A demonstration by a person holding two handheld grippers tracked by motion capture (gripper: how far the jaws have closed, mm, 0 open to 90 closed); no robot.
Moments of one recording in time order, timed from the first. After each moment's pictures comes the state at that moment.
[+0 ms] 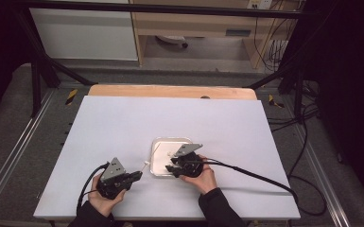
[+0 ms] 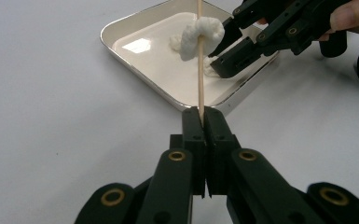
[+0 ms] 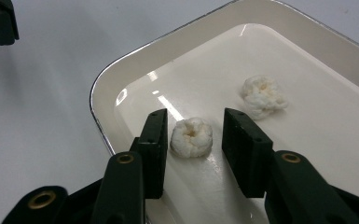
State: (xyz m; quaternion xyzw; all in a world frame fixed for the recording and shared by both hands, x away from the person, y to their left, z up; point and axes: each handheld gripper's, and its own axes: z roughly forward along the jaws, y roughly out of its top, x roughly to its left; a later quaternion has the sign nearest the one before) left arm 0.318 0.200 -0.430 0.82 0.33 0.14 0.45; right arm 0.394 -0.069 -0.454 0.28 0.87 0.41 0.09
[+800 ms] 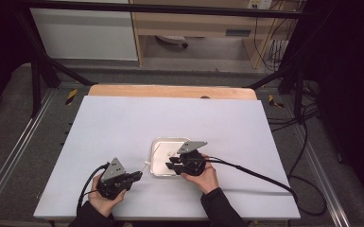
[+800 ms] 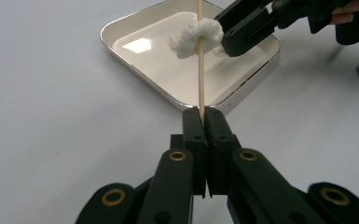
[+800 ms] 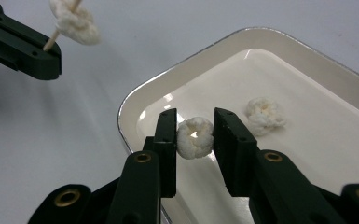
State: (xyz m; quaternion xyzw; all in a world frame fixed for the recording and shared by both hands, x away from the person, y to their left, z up) left arm 0.317 0.199 -0.430 0.82 0.33 0.14 0.45; right arm 0.391 -0.074 -0.435 0.28 0.85 0.44 0.07
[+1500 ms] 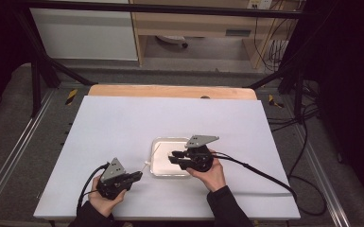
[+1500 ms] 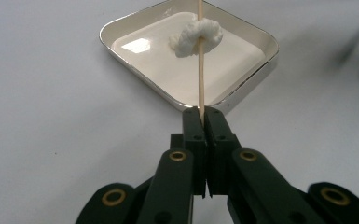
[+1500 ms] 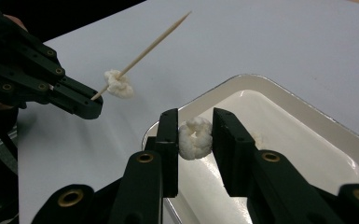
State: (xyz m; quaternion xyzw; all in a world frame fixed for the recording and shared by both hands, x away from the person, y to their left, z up) left arm 0.317 0.200 -0.430 0.82 0.33 0.14 0.45; right arm 0.385 -0.091 -0.399 0.28 0.82 0.49 0.07
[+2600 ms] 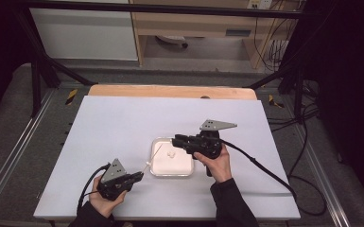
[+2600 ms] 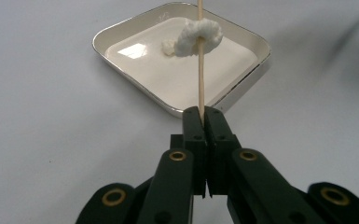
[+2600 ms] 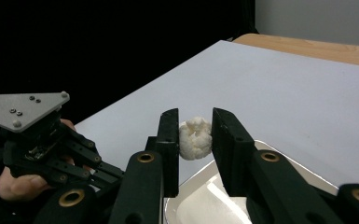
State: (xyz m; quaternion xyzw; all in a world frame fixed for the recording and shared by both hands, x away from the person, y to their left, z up) left arm 0.315 0.197 -0.429 0.82 0.32 0.14 0.45; right arm 0.399 -0.113 -0.357 0.31 0.75 0.59 0.03
